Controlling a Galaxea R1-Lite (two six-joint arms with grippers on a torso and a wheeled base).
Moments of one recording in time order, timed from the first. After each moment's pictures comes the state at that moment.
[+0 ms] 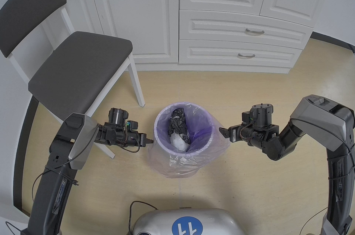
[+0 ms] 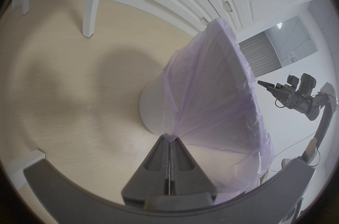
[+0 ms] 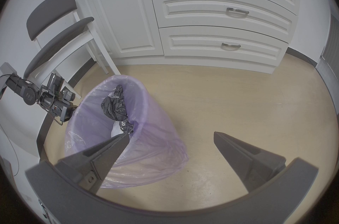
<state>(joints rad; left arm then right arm) -0.17 2.89 -2.00 -0.10 -0.67 -0.07 0.32 2.40 -1.10 -0.89 -0.04 0.03</state>
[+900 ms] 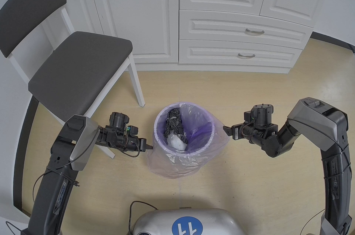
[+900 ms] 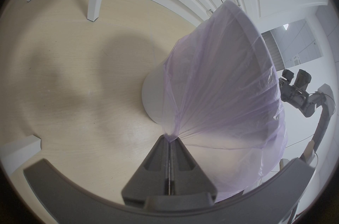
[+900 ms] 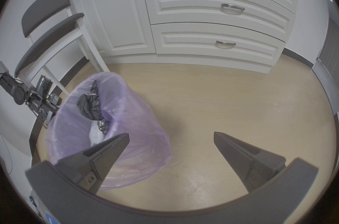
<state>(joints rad) -0.17 2.91 -2.00 -0.03 -0.66 -0.07 0.26 2.49 -1.21 -0.87 -0.04 0.00</state>
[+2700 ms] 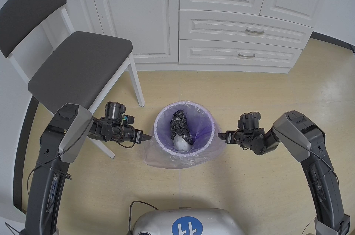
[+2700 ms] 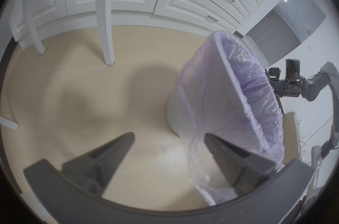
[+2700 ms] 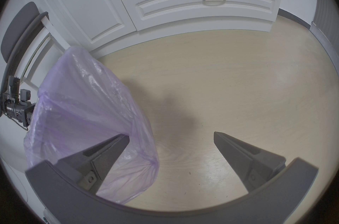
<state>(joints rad) -0.17 2.75 -1.83 -0.17 -0.42 0.09 0.23 2.79 -1.65 -0.58 0.02 0.20</state>
